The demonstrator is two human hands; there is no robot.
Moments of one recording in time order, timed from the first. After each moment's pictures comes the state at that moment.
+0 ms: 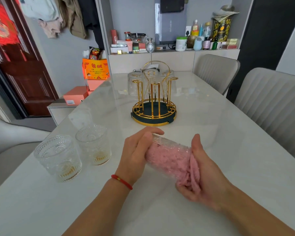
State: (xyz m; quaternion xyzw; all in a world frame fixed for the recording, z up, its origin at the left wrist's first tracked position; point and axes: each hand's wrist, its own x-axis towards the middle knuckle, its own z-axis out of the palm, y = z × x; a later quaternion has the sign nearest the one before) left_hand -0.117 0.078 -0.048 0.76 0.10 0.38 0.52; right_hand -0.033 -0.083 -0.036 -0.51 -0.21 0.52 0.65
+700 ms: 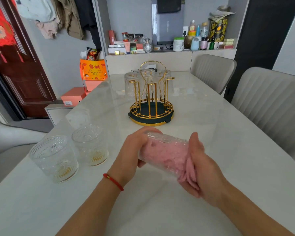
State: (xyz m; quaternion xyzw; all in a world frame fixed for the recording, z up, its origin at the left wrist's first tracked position) left_hand -0.120 0.078 -0.037 0.74 0.13 0.27 0.61; right_hand -0.029 -0.090 -0.037 -0.59 -0.34 0.38 0.62
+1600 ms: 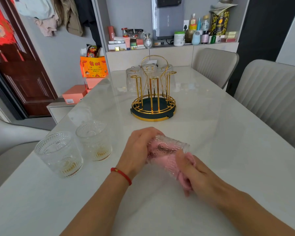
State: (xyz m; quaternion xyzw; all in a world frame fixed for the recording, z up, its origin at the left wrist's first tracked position) left_hand -0.114 0.074 -0.040 0.73 0.18 0.27 0.61; right_hand -0.041 -0.089 -0.051 -0.68 -0.42 0.30 0.52
